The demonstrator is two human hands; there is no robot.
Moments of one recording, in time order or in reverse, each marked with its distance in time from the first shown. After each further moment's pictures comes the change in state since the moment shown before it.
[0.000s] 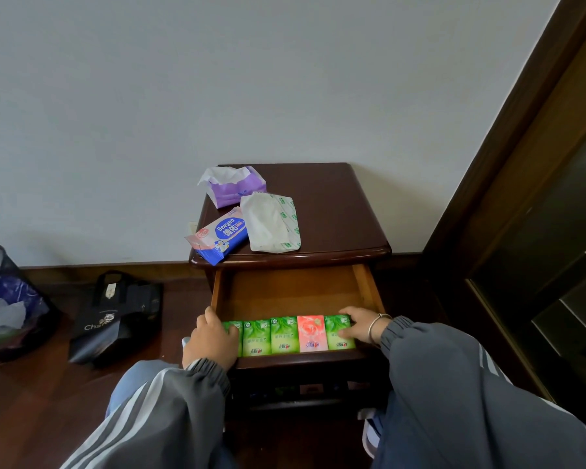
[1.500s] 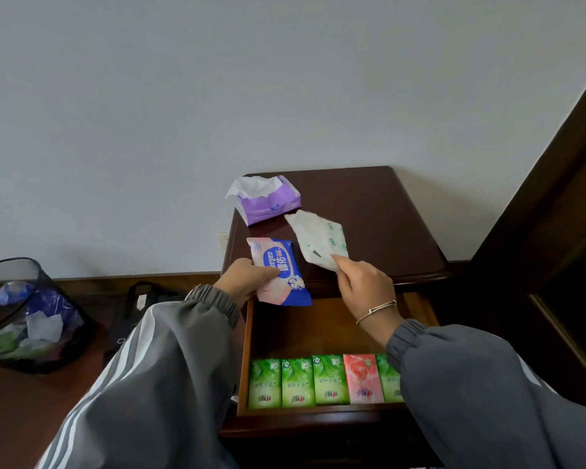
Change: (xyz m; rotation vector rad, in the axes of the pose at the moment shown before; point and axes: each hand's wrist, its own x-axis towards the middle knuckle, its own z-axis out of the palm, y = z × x) left_hand 0.124 0.076 -0.094 -0.652 -0.337 -0.064; right_hand 0.035 -0.123 -0.038 -0.104 0.904 -0.492
